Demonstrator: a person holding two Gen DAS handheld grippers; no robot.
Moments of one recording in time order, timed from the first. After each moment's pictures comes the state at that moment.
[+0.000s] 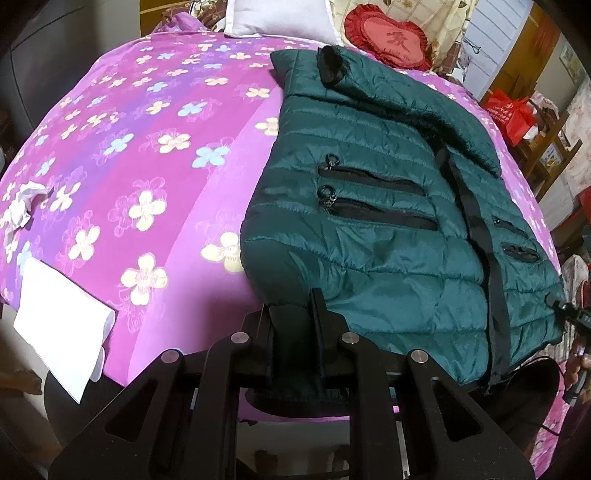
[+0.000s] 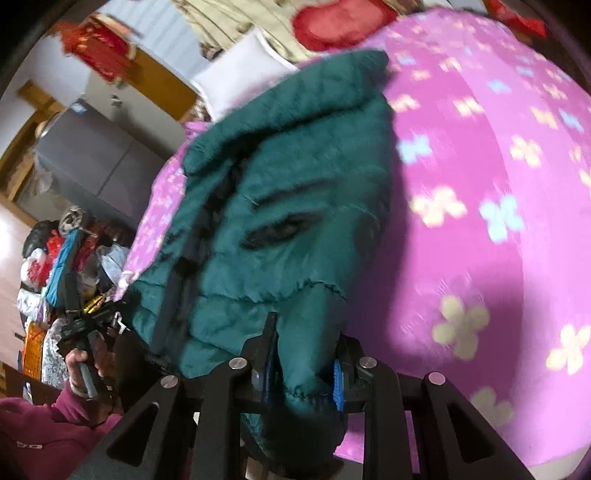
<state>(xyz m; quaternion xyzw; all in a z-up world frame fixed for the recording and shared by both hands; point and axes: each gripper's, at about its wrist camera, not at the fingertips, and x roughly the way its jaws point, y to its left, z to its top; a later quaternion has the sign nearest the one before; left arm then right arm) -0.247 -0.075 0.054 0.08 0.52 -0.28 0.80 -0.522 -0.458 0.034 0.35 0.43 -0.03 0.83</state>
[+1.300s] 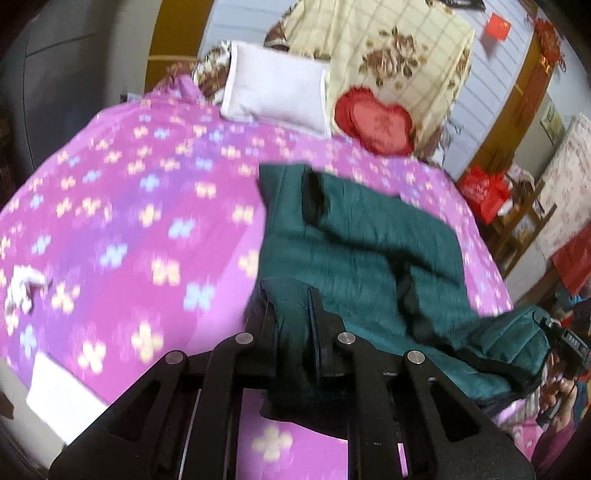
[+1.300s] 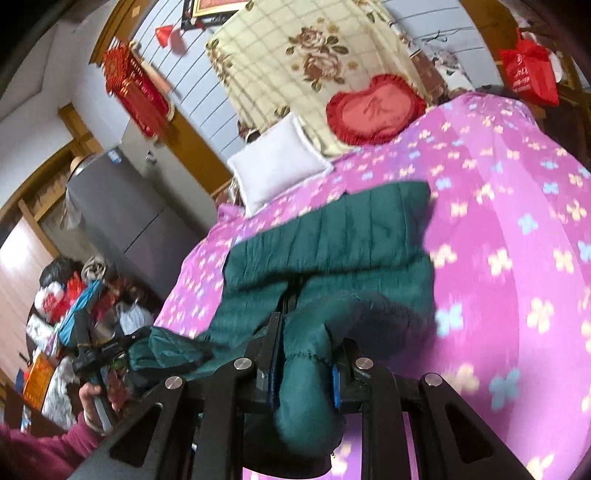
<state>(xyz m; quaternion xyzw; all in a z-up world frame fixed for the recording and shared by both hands) -0.183 -0.087 0.148 -0.03 0.41 -0.32 0.85 -0.474 -0.489 0.147 0.31 0.26 -0.05 0.91</state>
